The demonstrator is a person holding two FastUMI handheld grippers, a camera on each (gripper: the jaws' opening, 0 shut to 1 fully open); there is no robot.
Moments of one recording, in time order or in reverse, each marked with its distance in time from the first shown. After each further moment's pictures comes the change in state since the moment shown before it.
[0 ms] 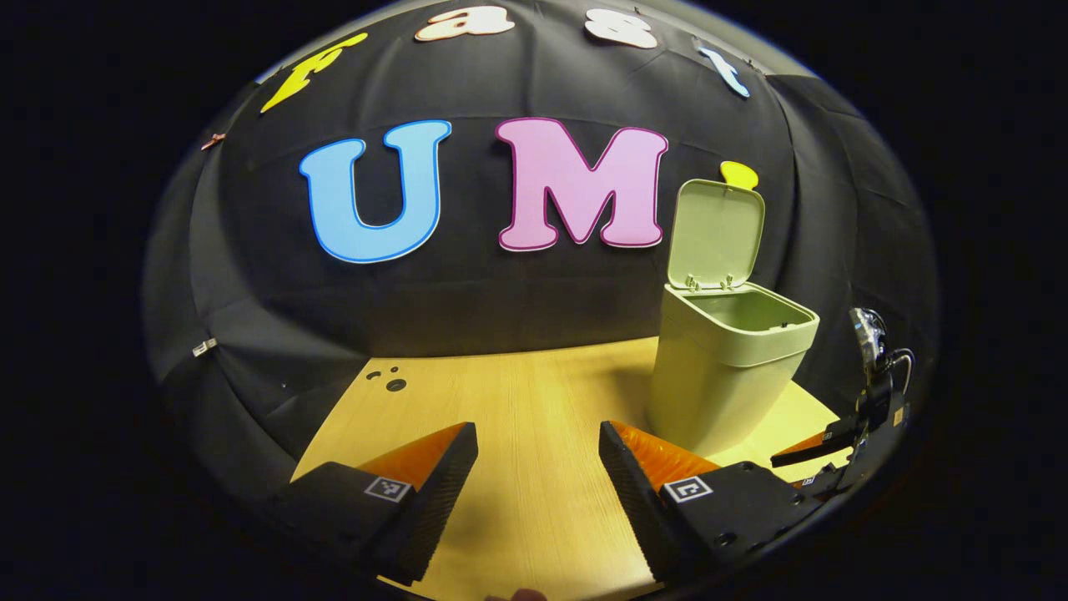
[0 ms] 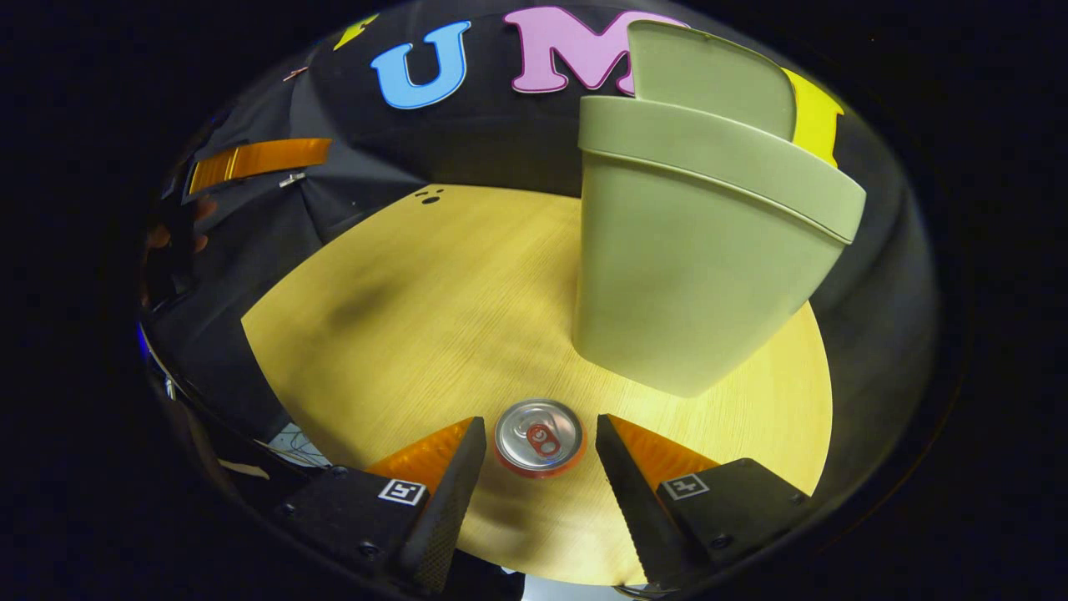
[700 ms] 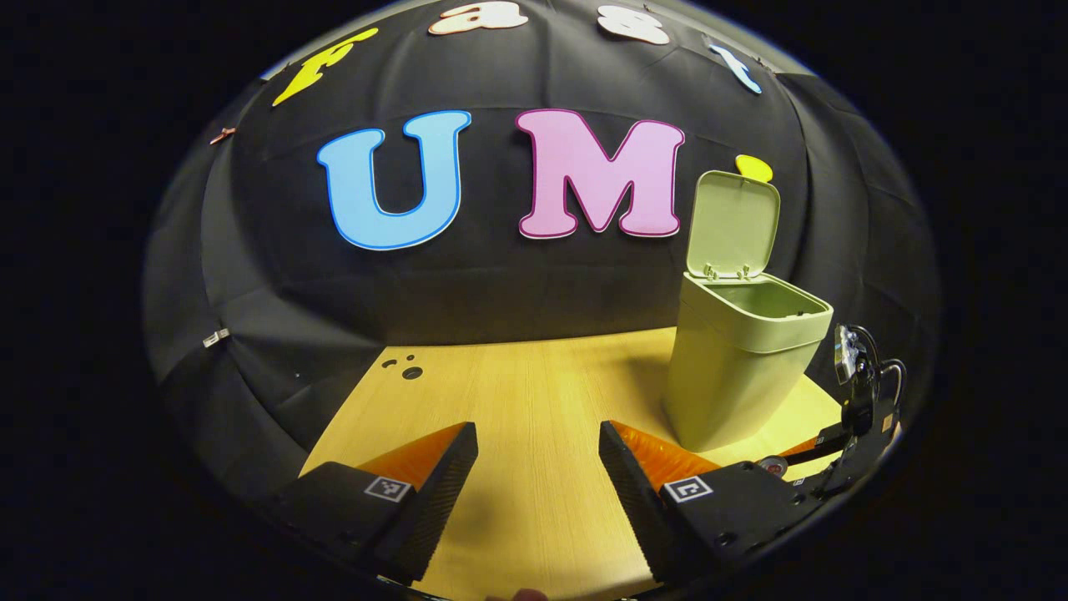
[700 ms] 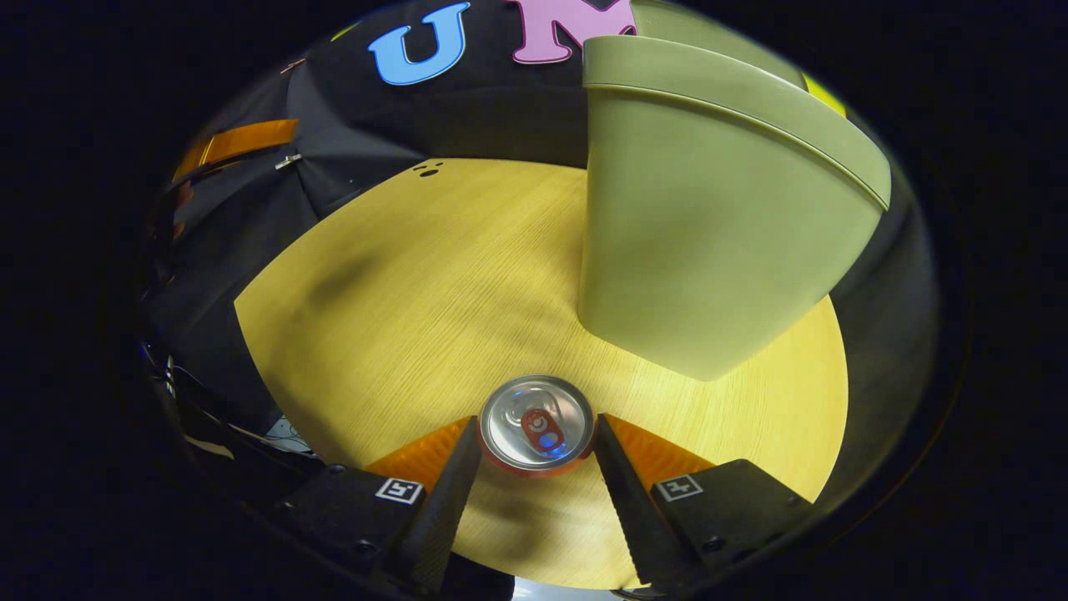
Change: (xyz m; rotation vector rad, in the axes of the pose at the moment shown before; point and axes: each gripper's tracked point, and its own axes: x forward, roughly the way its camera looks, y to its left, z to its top) left arm -0.005 0.019 -0.012 -0.007 0.023 0.040; right arm 0.023 -0.001 -0.021 0.011 0.075 0.021
